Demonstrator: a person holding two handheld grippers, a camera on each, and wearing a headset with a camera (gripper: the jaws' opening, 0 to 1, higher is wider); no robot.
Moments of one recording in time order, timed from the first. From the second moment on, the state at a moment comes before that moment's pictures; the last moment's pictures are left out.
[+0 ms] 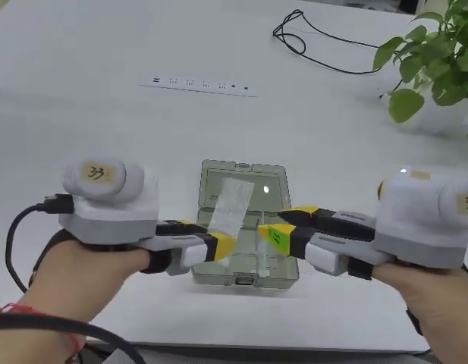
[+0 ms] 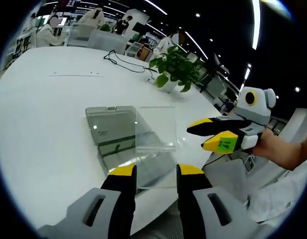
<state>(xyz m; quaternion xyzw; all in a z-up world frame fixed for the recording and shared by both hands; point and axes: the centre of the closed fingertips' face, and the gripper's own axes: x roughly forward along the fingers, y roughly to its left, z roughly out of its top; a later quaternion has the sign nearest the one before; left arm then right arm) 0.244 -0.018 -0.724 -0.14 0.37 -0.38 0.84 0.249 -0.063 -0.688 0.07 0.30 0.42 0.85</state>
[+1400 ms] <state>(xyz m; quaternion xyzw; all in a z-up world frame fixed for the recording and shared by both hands) 0.234 -0.034 -0.718 -0.09 0.33 -0.43 0.83 0.261 -0.052 -0.693 0.15 0.35 0.35 0.85</state>
